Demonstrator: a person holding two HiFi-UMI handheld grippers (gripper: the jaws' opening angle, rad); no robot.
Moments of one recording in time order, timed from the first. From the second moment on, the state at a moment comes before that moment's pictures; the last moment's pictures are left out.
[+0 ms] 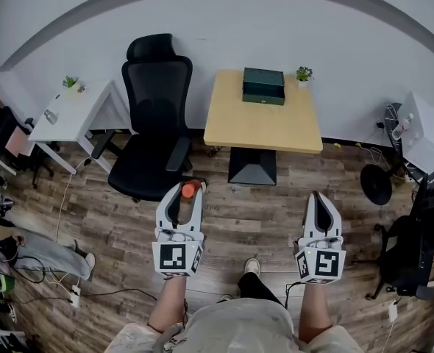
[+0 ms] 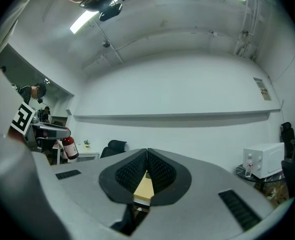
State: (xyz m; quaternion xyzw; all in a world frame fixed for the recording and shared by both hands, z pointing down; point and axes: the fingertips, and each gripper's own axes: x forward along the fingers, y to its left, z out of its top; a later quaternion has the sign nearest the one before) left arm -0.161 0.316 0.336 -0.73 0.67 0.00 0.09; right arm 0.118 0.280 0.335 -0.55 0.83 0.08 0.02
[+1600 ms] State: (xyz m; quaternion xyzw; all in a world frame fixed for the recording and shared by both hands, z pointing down) left arm -0.061 0.125 0.314 -0.74 0.67 -0.02 0.10; right arm 0.203 0.086 0.345 -0.55 0.84 0.04 0.06
